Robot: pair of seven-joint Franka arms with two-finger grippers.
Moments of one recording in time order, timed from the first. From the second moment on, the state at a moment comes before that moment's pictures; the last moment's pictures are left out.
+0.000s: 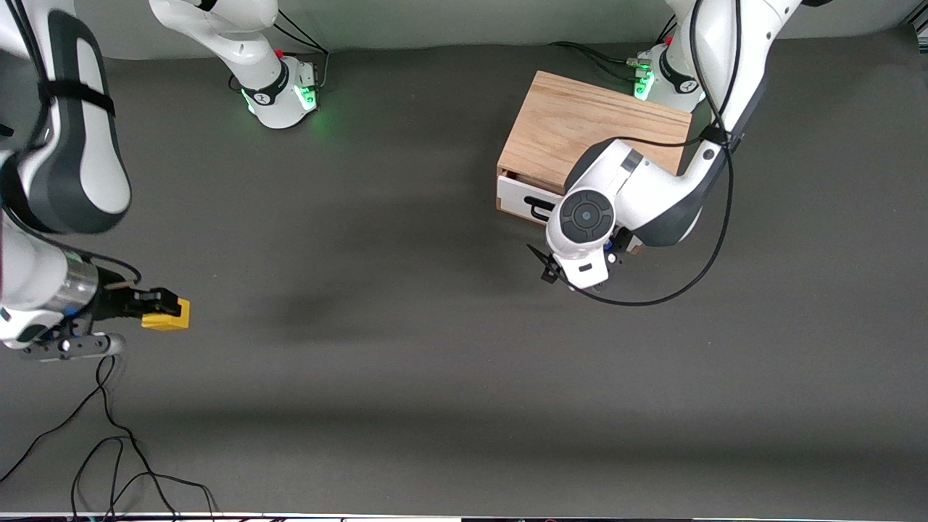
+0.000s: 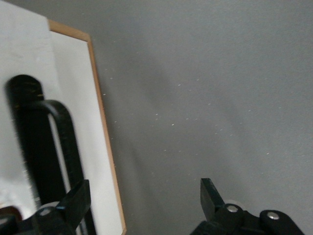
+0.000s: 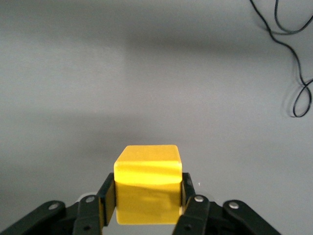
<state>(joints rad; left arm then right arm) -0.19 0.51 -0.45 -1.69 0.13 1.93 -1.75 -0.03 0.30 0.03 -1.52 0.00 1.79 -0.07</state>
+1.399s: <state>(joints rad) -0.19 0.57 -0.45 -1.62 0.13 1.78 -1.78 0.11 0.28 0.05 -1.26 0.08 1.49 0.19</state>
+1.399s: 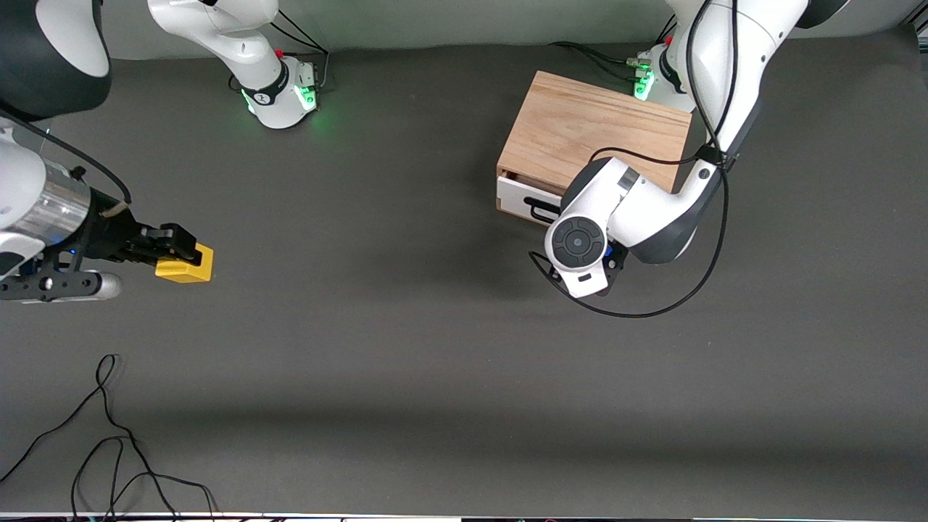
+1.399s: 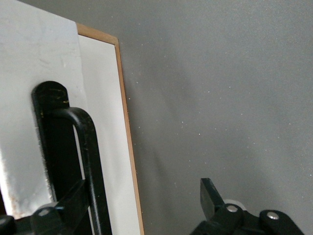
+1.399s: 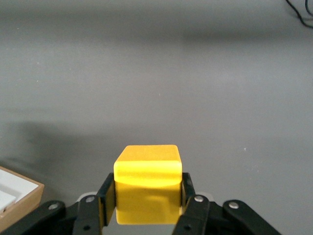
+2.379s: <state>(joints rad) -0.20 0.58 -0.45 -1.61 0.17 1.84 -1.78 0.23 0.36 0.05 -1.25 0.08 1.59 0.44</state>
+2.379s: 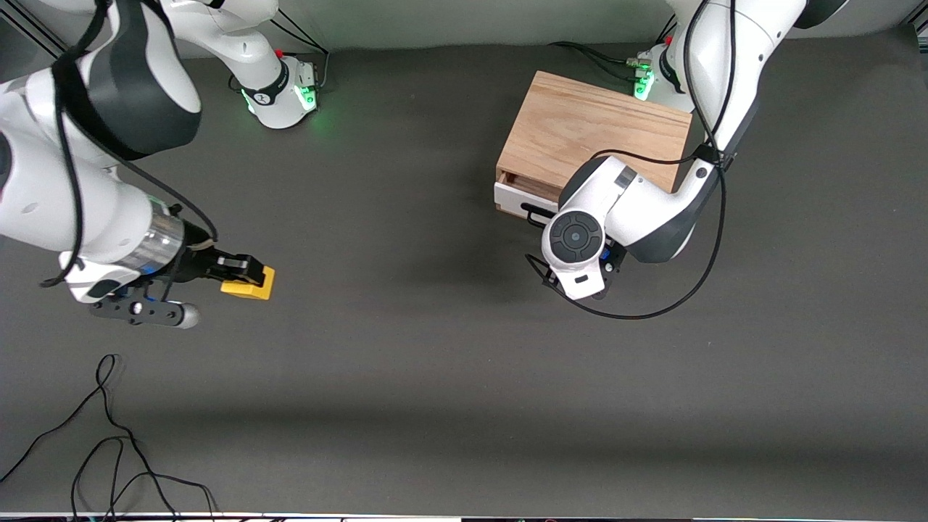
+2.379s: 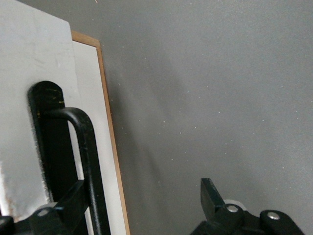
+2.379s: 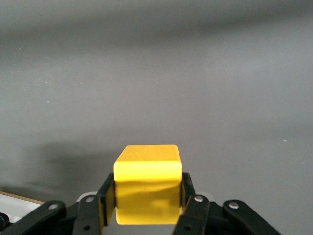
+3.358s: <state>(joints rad) -0.21 0.61 -0.45 -1.57 0.22 1.96 -1.78 0.46 0.40 0.06 -1.24 0.08 1.68 0.75</state>
